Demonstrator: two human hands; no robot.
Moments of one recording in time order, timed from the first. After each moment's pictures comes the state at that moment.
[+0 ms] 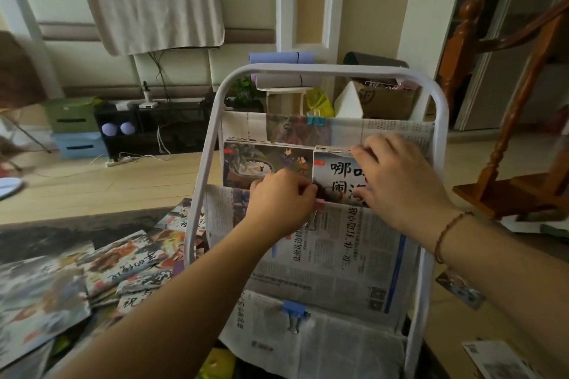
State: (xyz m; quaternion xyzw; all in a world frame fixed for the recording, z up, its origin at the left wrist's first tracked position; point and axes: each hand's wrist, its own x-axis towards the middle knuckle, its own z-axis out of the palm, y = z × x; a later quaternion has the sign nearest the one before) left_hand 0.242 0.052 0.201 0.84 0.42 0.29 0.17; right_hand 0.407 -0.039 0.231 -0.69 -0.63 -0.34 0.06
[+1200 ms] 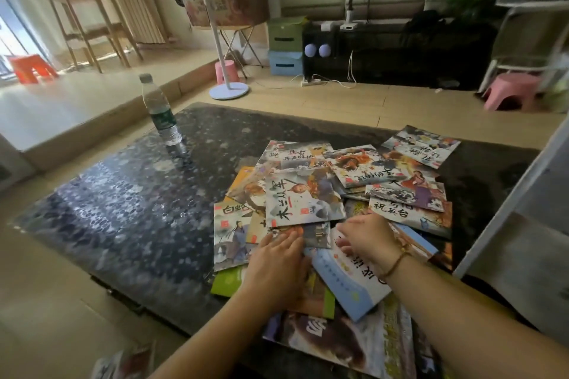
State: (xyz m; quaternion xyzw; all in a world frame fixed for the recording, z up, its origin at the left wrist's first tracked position) left_hand -0.176 0.005 -0.023 0.77 0.64 -0.01 0.01; right_hand -0.008 0.076 0.003 -0.64 -0.46 0.53 0.31
